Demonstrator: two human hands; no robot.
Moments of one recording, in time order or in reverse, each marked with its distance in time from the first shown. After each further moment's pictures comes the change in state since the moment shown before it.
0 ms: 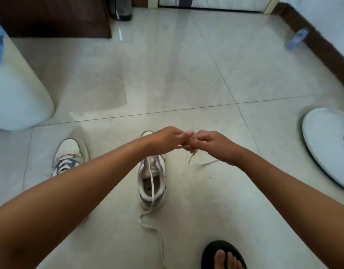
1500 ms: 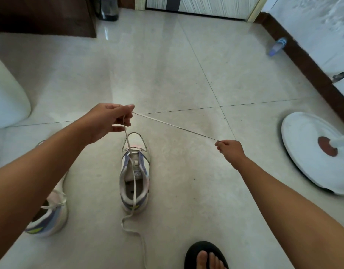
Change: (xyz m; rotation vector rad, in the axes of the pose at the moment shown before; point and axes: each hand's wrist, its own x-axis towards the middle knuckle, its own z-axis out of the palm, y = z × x) left_hand -0.029 -0.025 -0.072 -0.586 0.315 -0.049; right_hand 0.014 0.135 -0.064 0.132 0.657 0.429
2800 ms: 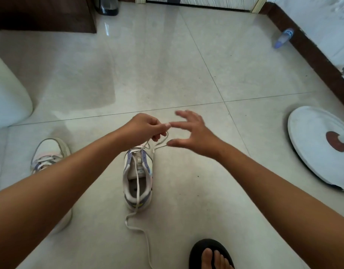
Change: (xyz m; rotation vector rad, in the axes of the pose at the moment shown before) left_hand 0.003 -0.003 0.068 0.392 -0.059 0.018; right_hand -0.087 -0.107 0.044 -0.414 -0.374 -0.713
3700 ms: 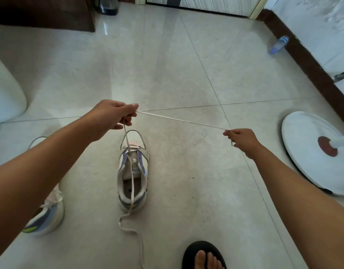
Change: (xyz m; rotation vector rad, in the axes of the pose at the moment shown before) left_hand 0.000 -0.018 -0.051 -0.198 0.191 -0.058; right_hand -0.018 0.136 -0.052 0.411 0.306 0.649
